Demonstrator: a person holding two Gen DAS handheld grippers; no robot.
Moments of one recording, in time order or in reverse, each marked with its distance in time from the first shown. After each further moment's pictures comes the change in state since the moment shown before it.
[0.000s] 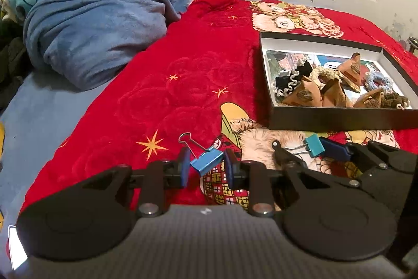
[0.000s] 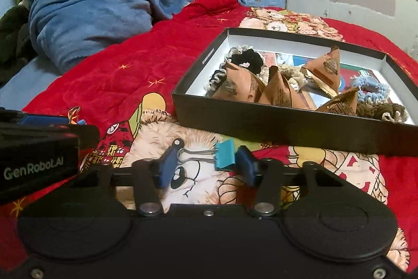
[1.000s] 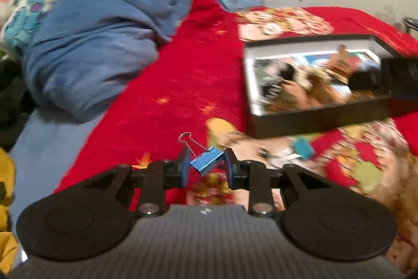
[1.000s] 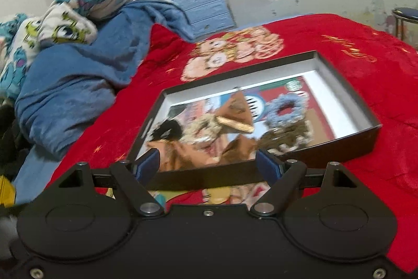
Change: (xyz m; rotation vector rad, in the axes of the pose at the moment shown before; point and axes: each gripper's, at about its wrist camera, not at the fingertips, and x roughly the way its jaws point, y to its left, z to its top) left arm -0.006 -0.027 0.003 0.117 -0.086 0.072; right arm -0.062 -0.111 0.033 0.333 -0.116 0.024
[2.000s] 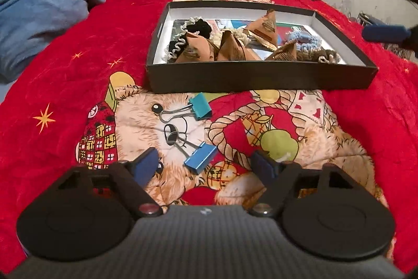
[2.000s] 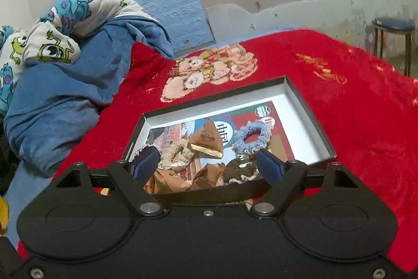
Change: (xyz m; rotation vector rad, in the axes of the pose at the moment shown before) left arm 0.005 -0.059 -0.027 -0.034 0.133 -0.304; right arm -0.033 -0.016 0.032 0.030 -0.049 -0.101
